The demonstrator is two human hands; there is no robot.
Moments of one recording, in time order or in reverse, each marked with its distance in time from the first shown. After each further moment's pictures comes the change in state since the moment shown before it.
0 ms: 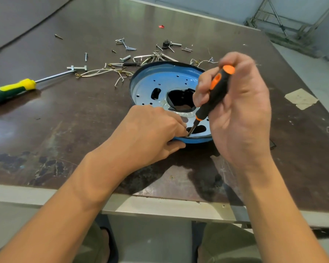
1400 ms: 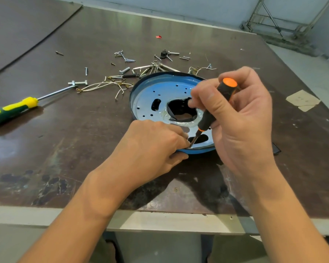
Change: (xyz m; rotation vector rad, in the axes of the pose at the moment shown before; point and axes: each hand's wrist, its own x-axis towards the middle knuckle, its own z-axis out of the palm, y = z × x) left_hand 0.001 0.001 -0.002 0.011 -0.065 -0.019; right_hand 0.004 0.002 -0.001 -0.135 0.056 -0.067
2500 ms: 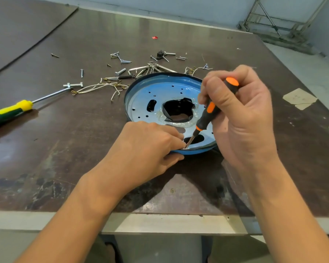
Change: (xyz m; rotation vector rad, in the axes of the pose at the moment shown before) left_hand -0.001 0.000 0.001 -0.020 0.022 0.009; right_hand 0.007 0.001 -0.011 0.114 0.010 0.088
